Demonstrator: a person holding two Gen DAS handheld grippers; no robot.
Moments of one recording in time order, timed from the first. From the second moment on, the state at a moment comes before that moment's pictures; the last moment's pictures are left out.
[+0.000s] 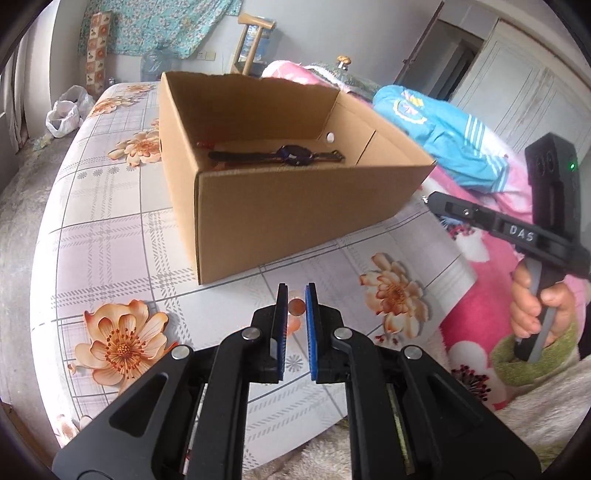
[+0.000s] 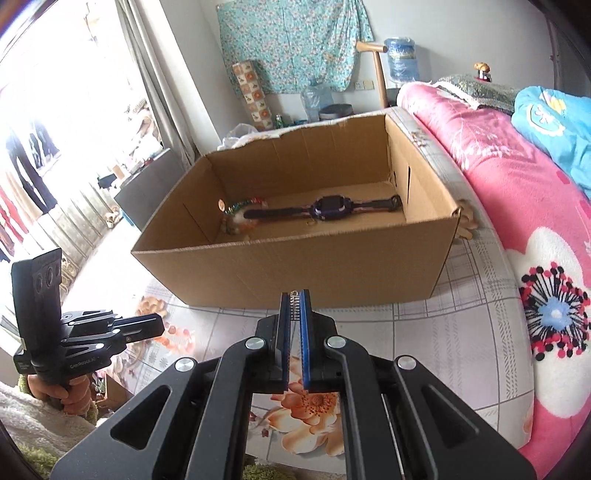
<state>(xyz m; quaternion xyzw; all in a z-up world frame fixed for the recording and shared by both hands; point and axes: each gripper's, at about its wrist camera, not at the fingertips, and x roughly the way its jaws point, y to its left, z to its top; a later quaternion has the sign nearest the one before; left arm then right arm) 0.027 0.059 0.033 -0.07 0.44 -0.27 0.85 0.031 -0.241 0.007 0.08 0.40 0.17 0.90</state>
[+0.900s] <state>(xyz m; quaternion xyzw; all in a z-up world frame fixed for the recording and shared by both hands) 0.132 0.029 0.088 -0.05 0.43 -0.30 0.85 0.181 -0.229 0.008 -0.10 0.52 0.18 0.83</state>
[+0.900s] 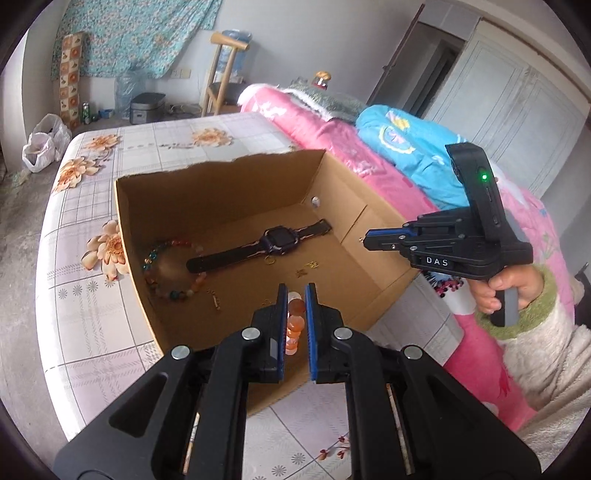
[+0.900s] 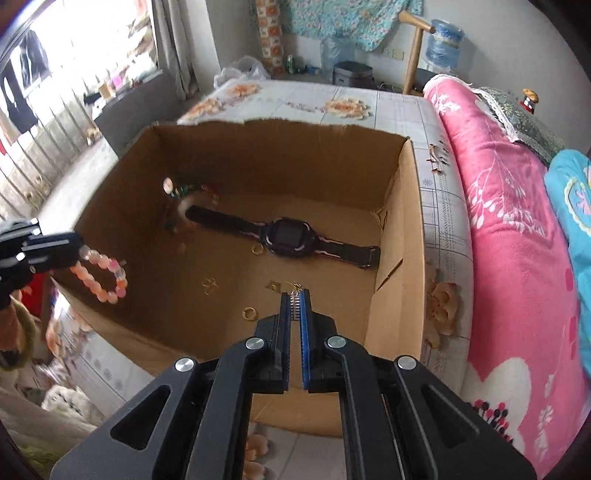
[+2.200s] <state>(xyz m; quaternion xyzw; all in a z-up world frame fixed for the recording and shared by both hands) 0.121 0.083 0.102 -0.05 0.43 -0.16 0.89 0.179 -0.358 0.007 0.14 0.45 0.05 0.88</state>
